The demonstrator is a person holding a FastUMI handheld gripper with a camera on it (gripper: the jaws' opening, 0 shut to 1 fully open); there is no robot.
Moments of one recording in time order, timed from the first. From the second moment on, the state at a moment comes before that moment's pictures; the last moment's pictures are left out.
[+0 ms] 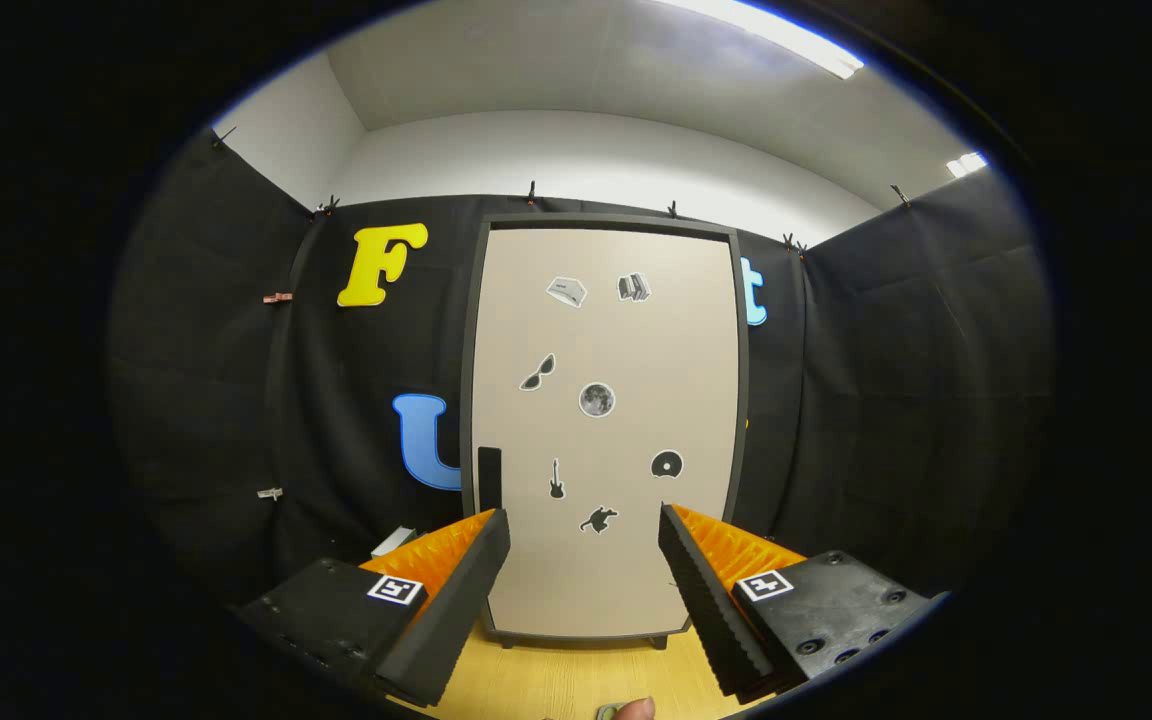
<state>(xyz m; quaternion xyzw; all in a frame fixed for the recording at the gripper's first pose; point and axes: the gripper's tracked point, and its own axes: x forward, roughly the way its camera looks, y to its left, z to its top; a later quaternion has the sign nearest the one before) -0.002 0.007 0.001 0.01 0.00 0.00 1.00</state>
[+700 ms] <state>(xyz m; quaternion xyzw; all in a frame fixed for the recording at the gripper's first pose) 0.025 0.046 0.013 0.00 -0.05 0.01 1.00</state>
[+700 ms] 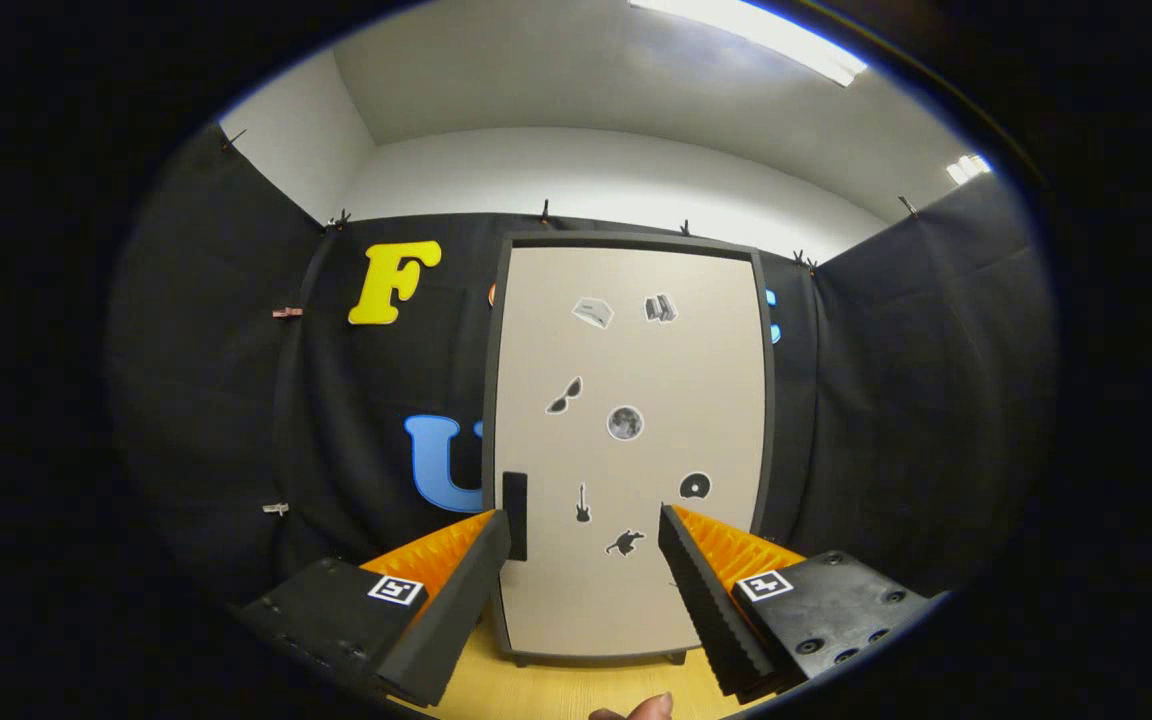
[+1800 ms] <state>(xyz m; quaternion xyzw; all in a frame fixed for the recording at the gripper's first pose) 0.239 0.121 -0.110 0.01 0.02 0.01 1.00</state>
